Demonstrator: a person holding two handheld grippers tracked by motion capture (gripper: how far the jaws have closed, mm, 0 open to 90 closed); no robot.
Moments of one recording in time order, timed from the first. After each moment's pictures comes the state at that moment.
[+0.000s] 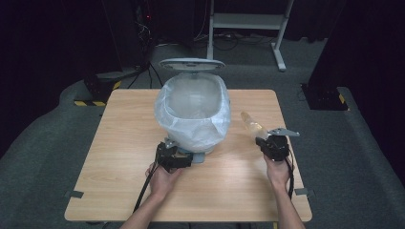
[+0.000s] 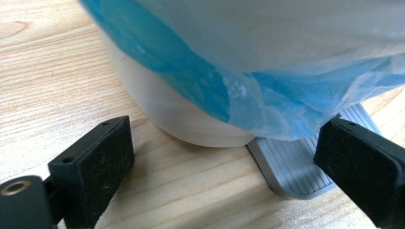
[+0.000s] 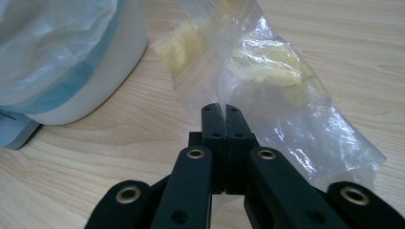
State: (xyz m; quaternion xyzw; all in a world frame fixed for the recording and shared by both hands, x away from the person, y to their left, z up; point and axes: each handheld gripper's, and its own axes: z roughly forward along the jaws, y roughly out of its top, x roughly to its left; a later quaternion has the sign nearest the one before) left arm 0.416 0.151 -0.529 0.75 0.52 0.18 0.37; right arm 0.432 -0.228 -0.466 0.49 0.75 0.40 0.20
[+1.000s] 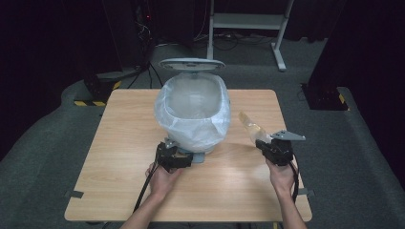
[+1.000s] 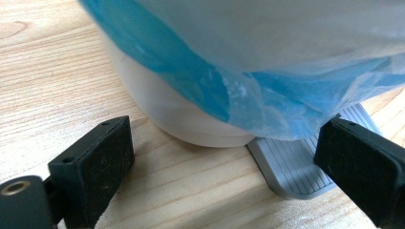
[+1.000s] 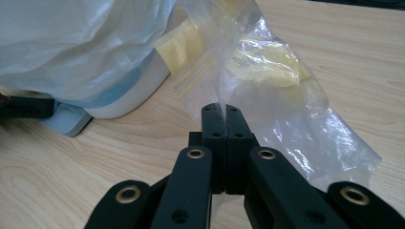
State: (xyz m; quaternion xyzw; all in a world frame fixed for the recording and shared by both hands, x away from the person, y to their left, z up) left arm 0.416 0.151 -0.529 0.75 0.52 0.18 0.37; right arm 0.405 -0.227 -0.442 0.46 0.75 0.42 0.19
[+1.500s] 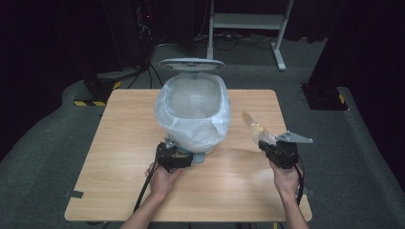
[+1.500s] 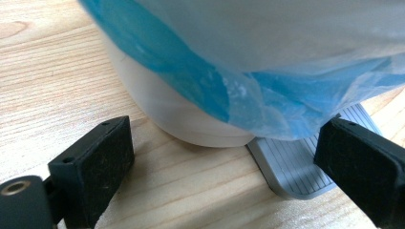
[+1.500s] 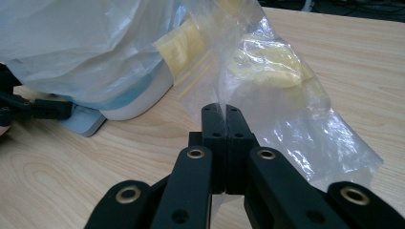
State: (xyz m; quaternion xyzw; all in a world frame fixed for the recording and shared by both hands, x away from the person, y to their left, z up) left arm 0.416 0.151 -0.529 0.75 0.52 0.18 0.37; right arm 0.390 -0.234 -0.430 0.46 0.75 0.44 0.19
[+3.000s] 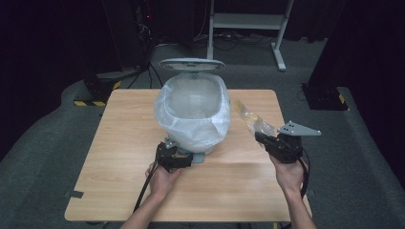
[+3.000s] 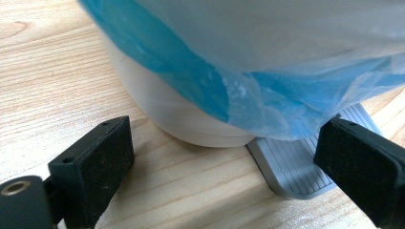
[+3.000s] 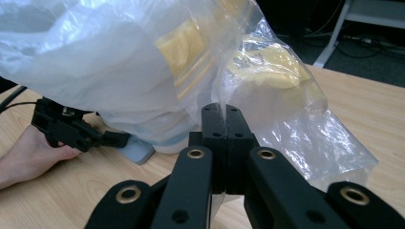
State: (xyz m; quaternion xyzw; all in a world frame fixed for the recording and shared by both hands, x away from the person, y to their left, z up) left arm 0.416 0.149 -0.530 0.74 0.52 0.18 0.38; right arm 0.373 -0.218 -0.364 0.39 0.76 0.48 0.20
